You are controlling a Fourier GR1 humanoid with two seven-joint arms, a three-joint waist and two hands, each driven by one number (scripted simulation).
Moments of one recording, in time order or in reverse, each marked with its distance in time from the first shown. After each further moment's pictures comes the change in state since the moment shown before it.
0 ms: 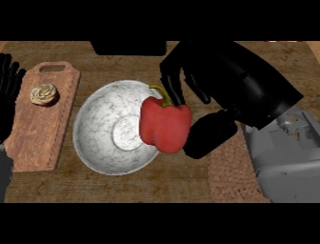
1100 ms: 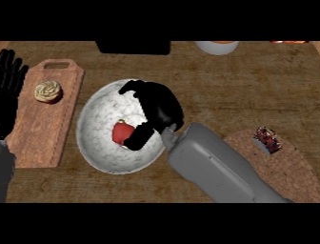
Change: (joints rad) left arm -0.032 -0.003 0.004 0.025 0.000 -0.020 -0.007; right arm 0.076 0.042 0.432 0.588 0.009 -0.763 -0.185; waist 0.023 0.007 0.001
